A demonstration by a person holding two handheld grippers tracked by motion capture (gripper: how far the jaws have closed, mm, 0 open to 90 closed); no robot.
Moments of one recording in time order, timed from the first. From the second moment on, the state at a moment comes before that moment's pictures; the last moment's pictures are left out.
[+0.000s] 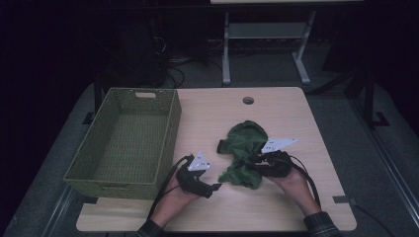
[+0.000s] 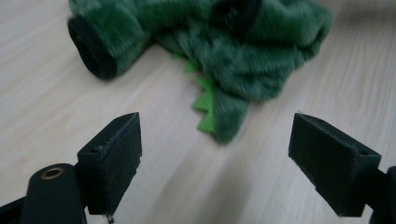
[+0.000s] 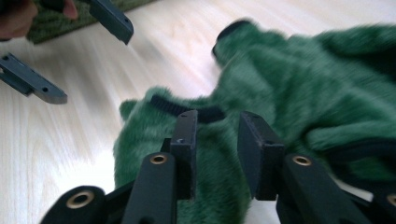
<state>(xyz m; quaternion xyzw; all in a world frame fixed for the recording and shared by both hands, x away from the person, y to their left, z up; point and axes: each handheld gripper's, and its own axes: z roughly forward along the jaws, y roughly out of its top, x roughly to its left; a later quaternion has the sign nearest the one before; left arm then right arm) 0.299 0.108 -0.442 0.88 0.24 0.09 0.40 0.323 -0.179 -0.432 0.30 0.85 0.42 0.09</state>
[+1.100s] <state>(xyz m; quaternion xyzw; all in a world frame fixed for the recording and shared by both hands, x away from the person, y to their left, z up) 0.426 0.060 -0.406 0.87 0.22 0.12 0.42 0.399 -0.224 -0.401 0.39 0.80 0.42 0.14</state>
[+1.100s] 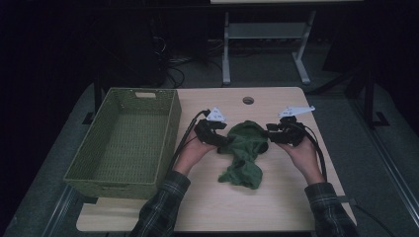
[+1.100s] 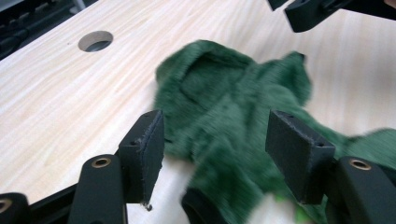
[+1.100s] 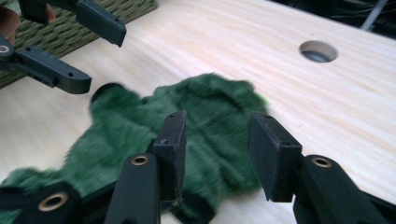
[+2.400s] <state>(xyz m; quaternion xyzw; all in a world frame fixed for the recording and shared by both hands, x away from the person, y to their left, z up) 0.492 0.035 -0.467 0.90 0.24 0.09 0.35 0.441 -0.221 -0.479 0.42 0.81 0.38 0.16</state>
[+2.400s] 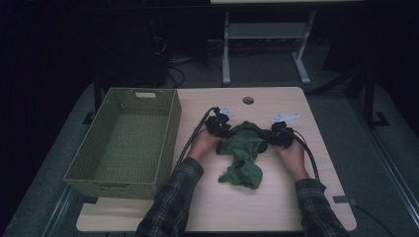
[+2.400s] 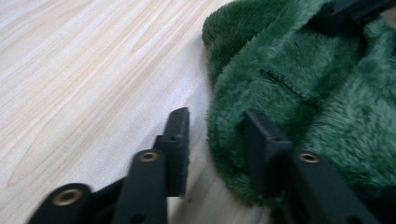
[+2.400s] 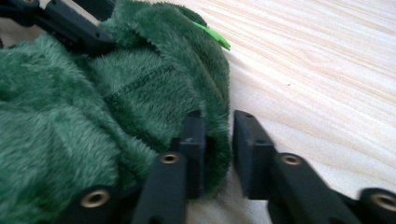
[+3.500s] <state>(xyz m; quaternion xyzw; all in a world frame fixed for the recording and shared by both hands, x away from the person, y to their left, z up) 0.468 0.049 -0.427 0.86 0.23 0.10 0.43 0.426 -0.225 -0.439 0.41 0.79 0.43 0.15</state>
